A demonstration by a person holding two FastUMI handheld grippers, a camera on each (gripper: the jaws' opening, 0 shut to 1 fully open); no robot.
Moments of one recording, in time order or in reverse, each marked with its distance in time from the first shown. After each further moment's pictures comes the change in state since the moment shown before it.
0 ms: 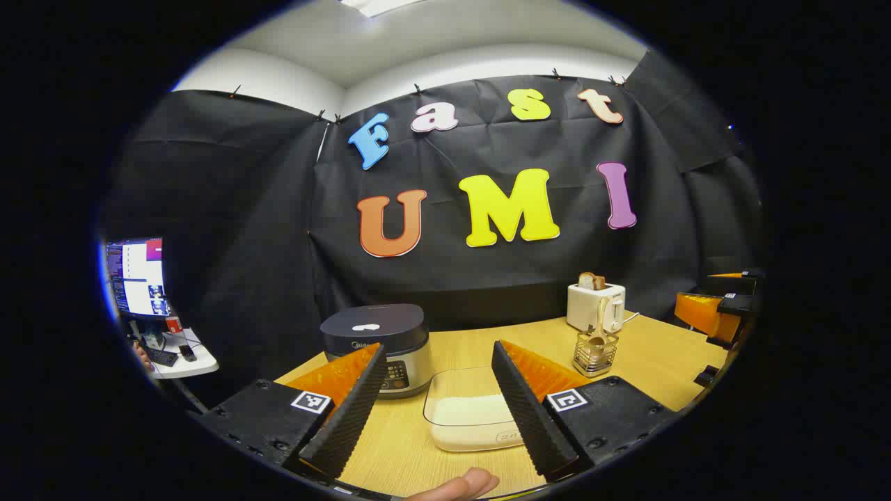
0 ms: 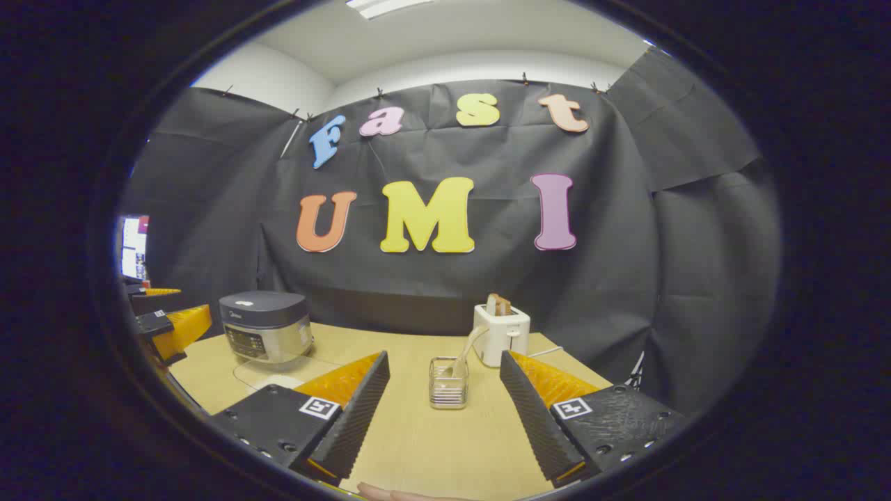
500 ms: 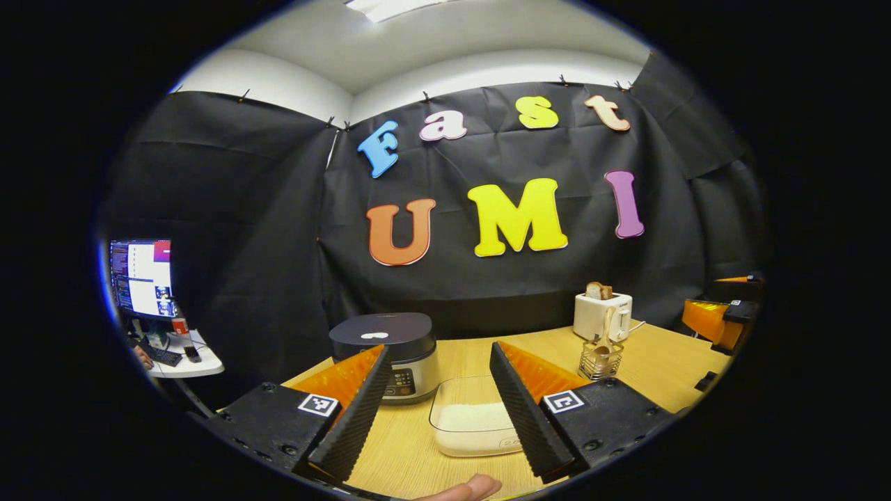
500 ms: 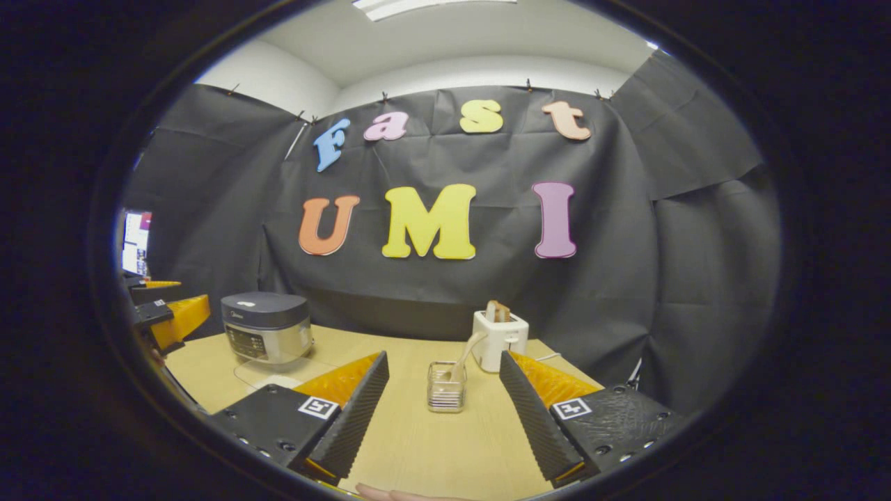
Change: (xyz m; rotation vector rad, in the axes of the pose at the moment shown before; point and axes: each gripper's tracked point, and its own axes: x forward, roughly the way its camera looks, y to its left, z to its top) left arm 0.002 0.007 0.003 -0.033 -0.013 0.046; right arm -0.005 -0.002 0.006 0.000 -0.013 0.006
